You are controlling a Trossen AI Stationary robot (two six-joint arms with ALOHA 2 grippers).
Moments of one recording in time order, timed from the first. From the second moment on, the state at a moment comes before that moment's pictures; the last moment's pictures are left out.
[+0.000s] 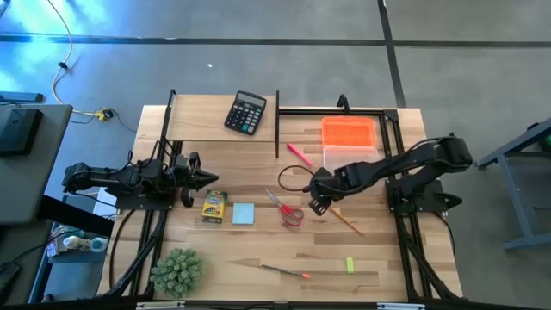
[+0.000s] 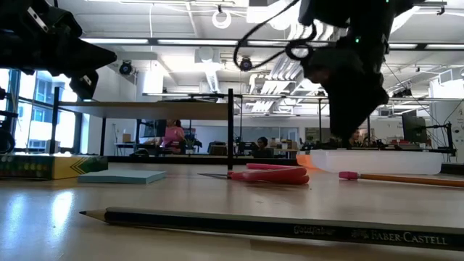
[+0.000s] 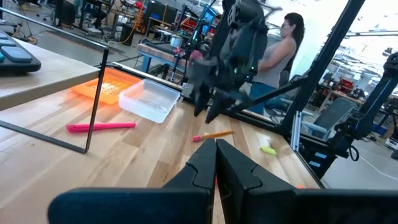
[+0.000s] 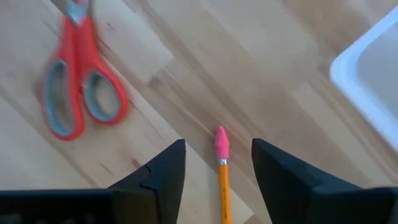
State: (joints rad) left arm 0.06 0.05 0.01 0.03 -0.11 -0.34; right arm 0.14 1.55 0.97 -0.73 0.11 0.89
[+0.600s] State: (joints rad) left arm 0.06 0.05 0.01 0.03 -0.11 -0.37; right arm 0.14 1.73 0.97 -0.68 0.06 0.89
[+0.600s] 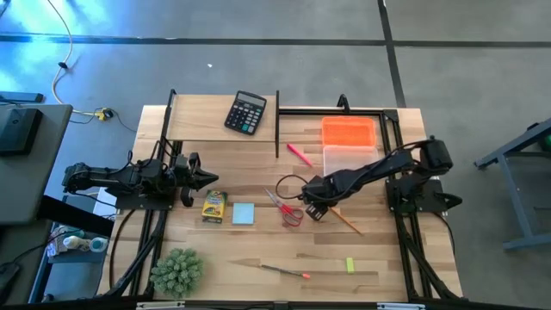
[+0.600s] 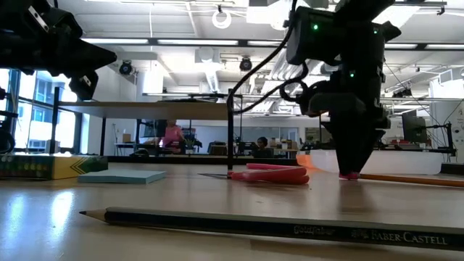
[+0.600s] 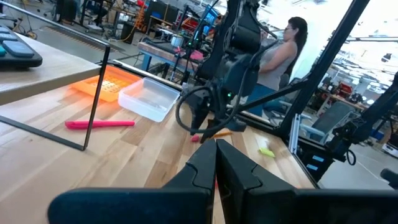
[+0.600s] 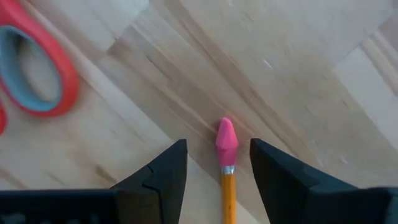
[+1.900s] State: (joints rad) left arm 0.06 0.05 0.01 0.03 -0.10 -0.37; right arm 0.14 1.73 0.96 -0.65 -0.02 0.94
